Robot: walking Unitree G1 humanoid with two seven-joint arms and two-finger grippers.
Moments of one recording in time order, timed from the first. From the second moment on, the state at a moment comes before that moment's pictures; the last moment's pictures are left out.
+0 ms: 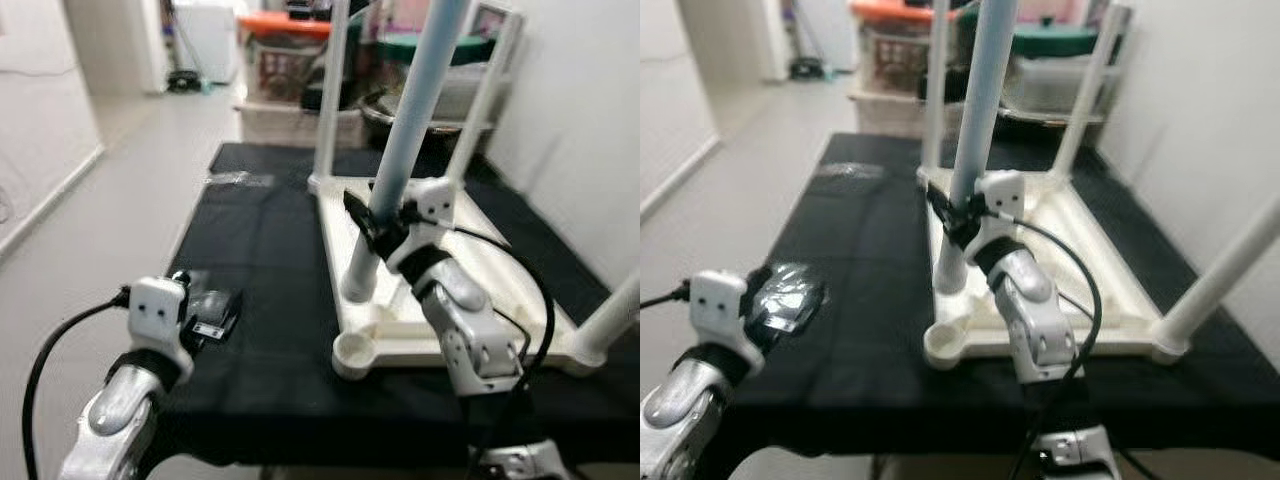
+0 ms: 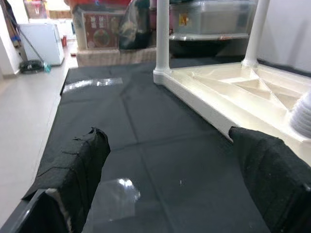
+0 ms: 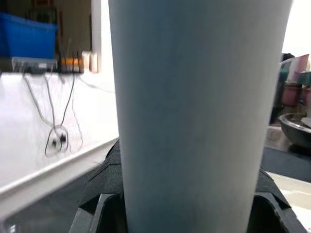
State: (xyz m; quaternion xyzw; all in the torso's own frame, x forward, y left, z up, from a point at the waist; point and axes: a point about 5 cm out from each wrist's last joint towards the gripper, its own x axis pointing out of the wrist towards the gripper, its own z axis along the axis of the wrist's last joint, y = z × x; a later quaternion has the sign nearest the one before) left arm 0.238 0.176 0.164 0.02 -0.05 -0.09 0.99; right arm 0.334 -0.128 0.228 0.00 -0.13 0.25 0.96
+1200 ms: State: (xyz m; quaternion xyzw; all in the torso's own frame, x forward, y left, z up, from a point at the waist) left arm 0.238 0.181 0.163 0.02 -0.06 -0.08 0.99; right arm 0.326 -0.138 0.214 -0.02 -0.04 0.51 0.86
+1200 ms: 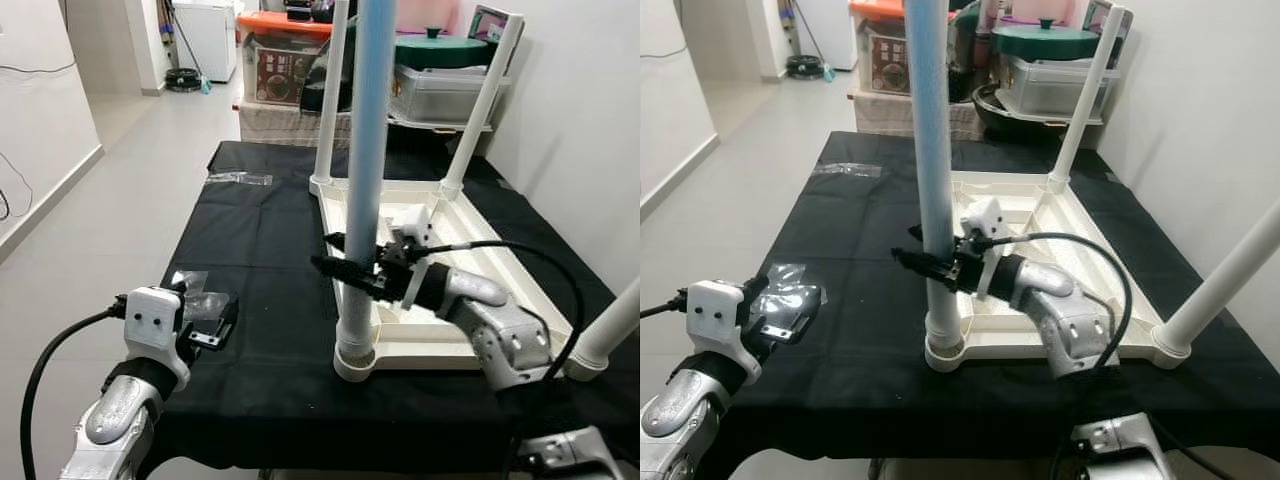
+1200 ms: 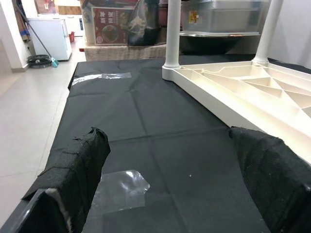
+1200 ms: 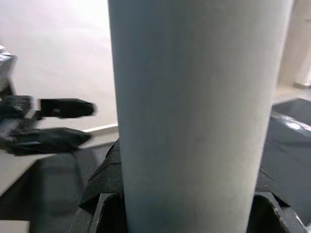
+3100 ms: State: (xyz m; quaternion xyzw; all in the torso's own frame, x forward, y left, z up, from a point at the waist) left arm 0.239 0.179 0.162 0.02 -0.06 -0.09 0.99; right arm 0.309 -0.127 0.215 0.01 -0.03 0.58 0.81
